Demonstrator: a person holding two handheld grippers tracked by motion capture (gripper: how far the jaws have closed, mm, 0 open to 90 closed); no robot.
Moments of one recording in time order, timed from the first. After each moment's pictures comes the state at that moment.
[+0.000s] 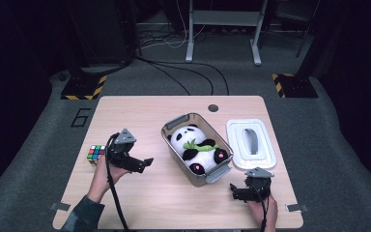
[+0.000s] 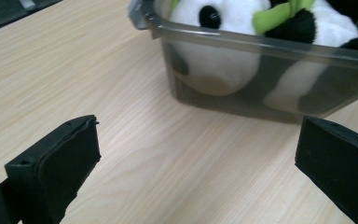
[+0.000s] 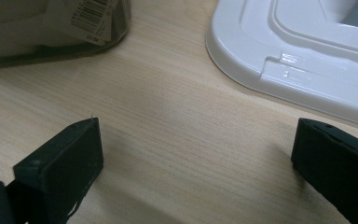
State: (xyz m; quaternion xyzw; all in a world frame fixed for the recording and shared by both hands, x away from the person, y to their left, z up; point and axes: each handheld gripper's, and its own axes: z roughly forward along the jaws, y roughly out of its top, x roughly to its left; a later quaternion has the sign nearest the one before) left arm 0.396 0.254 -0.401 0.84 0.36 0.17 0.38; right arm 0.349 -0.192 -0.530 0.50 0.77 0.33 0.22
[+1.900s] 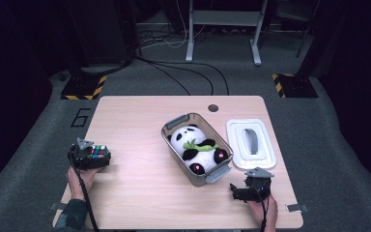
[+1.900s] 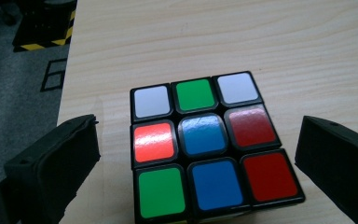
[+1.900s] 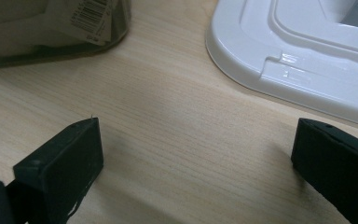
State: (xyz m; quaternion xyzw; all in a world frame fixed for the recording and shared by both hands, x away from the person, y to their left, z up) left arm 0.427 0.386 -0.504 0.70 0.58 0.29 0.30; right arm 0.349 -0.192 -0.530 0.50 0.77 0.33 0.22
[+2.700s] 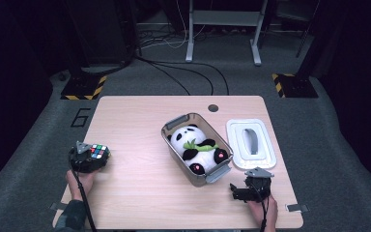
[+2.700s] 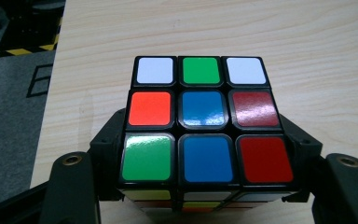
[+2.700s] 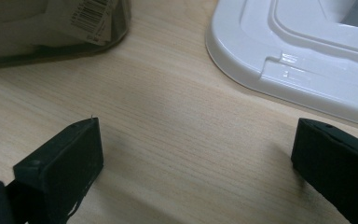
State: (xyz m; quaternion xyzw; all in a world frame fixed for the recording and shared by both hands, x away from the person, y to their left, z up) left arm 0.420 0.389 -0.512 0.70 0.57 0.28 0.34; right arm 0.349 -0.192 -0.530 0.50 0.77 0.33 0.22
